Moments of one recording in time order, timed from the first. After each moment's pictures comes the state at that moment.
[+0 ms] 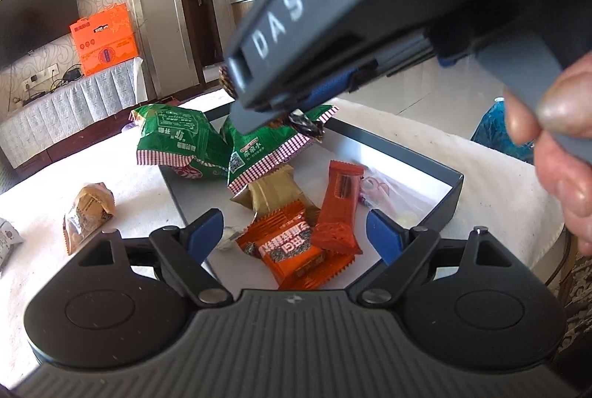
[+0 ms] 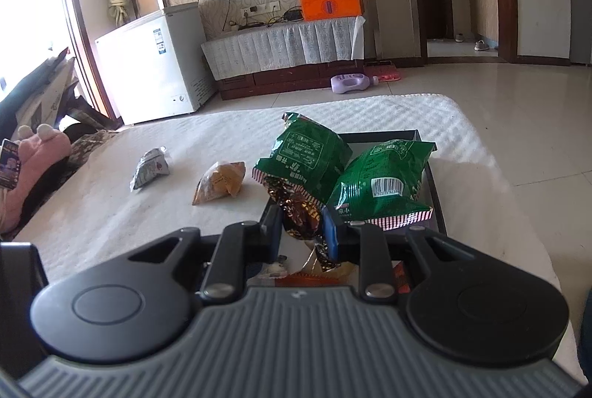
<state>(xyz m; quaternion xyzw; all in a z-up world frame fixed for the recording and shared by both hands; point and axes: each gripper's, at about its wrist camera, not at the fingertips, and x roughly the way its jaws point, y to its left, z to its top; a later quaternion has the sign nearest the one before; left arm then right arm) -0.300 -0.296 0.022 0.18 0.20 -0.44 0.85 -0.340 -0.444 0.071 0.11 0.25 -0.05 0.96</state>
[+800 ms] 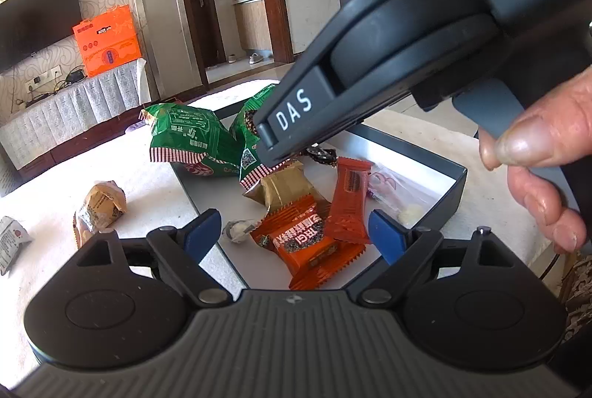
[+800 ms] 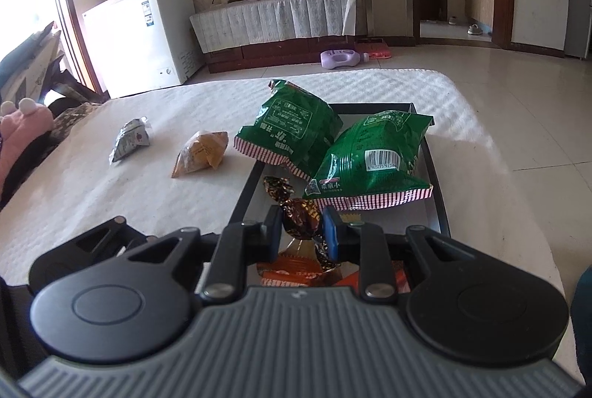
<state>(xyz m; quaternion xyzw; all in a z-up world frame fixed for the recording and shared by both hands) -0.298 -0.288 0.025 0.19 0.20 -0.44 0.86 -0.324 -0.444 0.055 0.10 0.29 -0.06 0.95</state>
